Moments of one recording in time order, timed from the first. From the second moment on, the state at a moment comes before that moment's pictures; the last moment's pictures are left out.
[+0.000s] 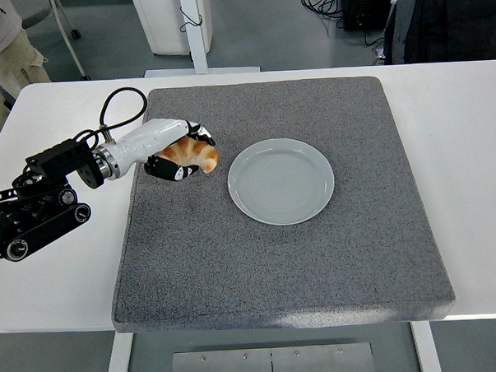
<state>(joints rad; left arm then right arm) -1.01 0.52 -0.19 -1.10 1.36 0.17 -0.20 -0.09 0.00 -0.01 0.15 -0.10 -0.08 0.24</state>
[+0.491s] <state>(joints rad) -1.25 0.54 -0.18 -1.10 1.26 0.10 -0.22 -0.09 0.00 -0.01 0.15 -0.10 -0.08 0.24</state>
